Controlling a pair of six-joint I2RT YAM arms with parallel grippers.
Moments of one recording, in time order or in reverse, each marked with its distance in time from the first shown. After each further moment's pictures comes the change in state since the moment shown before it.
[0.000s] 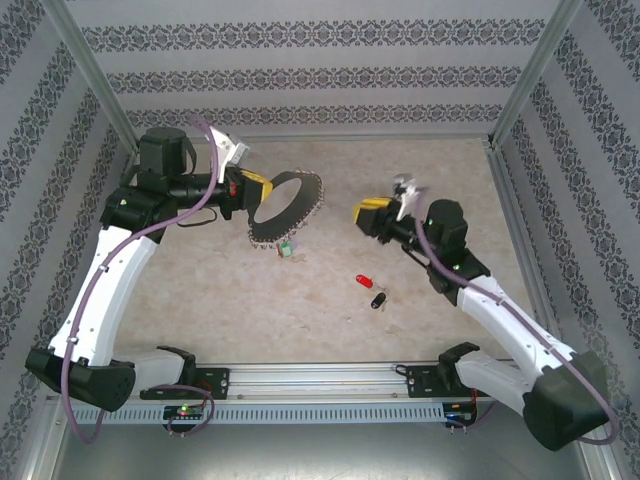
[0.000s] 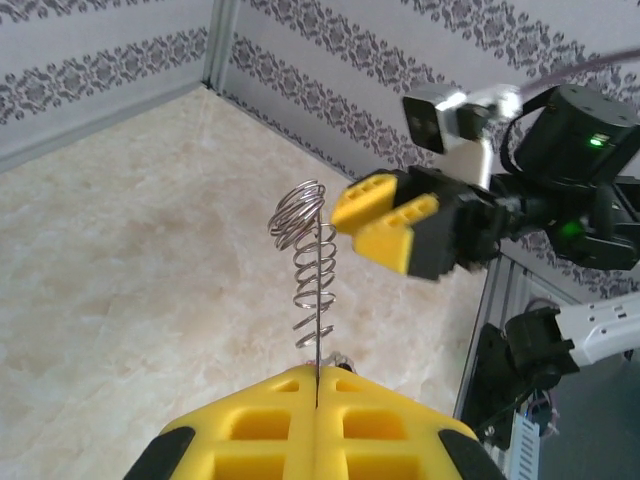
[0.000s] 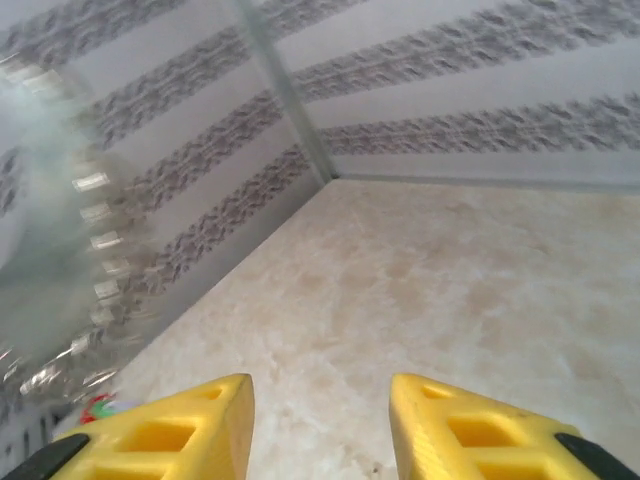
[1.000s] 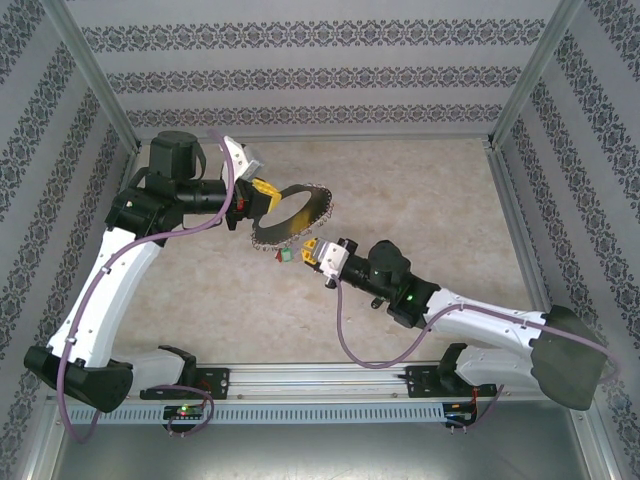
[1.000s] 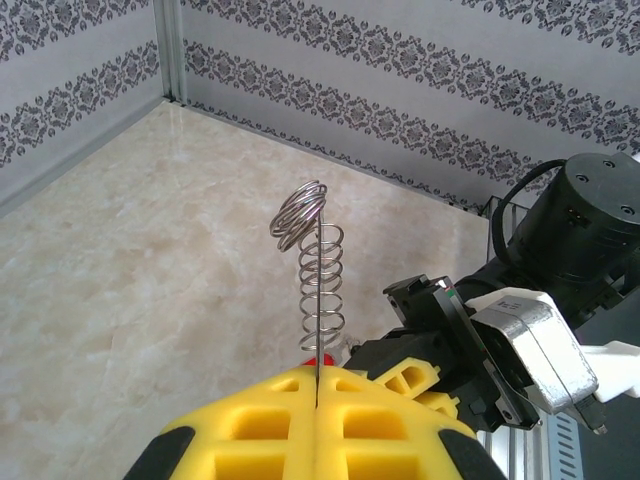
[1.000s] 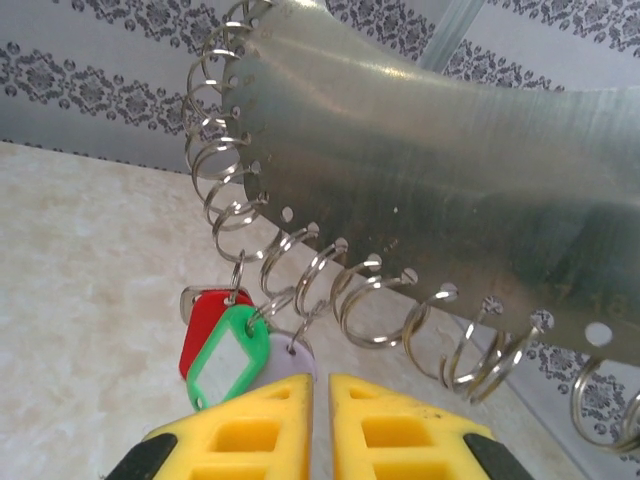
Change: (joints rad) left arm -0.057 -0.008 0.000 -0.026 0.008 0.196; right arm 0.467 0.170 -0.078 0.277 0.359 -0.785
